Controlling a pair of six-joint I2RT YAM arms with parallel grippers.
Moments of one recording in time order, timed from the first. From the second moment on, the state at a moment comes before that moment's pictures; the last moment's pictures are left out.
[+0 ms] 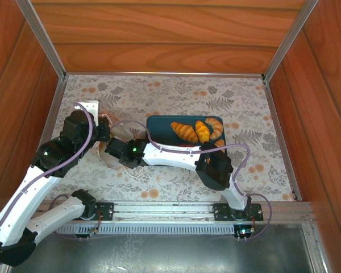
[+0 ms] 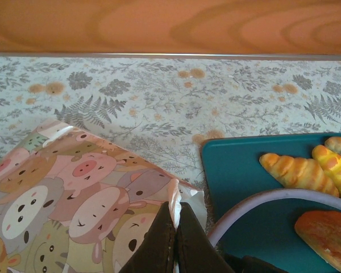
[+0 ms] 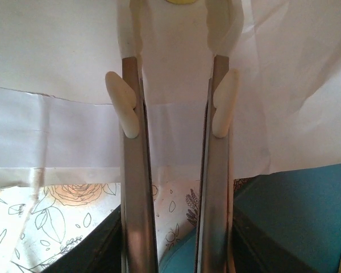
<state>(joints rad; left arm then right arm) -0.58 0.82 1.09 -0.81 -0.30 -0.36 1.28 2.13 1.73 -0.75 0.44 0.04</state>
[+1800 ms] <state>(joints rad) -0.58 0.73 0.97 -0.68 -0.36 -0.40 1.19 1.51 1.29 -0.61 -0.14 0.52</state>
